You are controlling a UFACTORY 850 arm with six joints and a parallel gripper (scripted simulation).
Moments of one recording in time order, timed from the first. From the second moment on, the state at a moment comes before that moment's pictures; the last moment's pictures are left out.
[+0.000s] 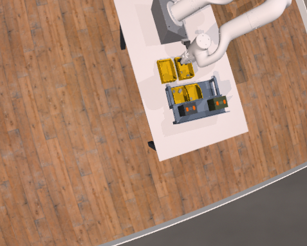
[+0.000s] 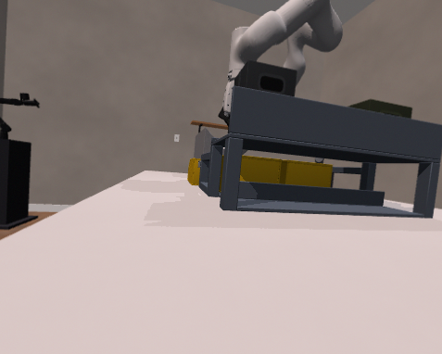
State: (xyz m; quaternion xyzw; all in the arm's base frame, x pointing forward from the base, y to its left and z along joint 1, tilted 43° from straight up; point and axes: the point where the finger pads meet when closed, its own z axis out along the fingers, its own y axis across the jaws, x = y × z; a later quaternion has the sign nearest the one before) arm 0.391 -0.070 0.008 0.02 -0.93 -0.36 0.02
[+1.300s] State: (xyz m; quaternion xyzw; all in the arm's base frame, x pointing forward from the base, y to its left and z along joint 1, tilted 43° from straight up) arm 0.389 -0.051 -0.012 0.02 -0.93 -0.36 0.02
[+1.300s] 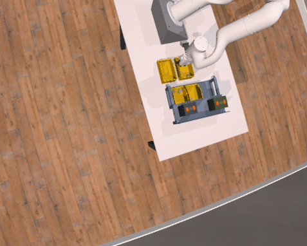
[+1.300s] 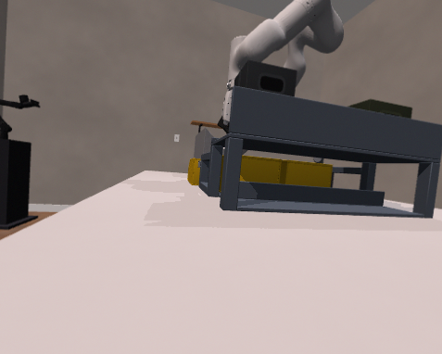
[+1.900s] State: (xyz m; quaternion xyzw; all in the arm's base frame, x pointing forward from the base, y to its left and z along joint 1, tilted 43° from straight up) arm 0.388 -0.031 -0.034 0.02 -0.93 -0.36 0.02
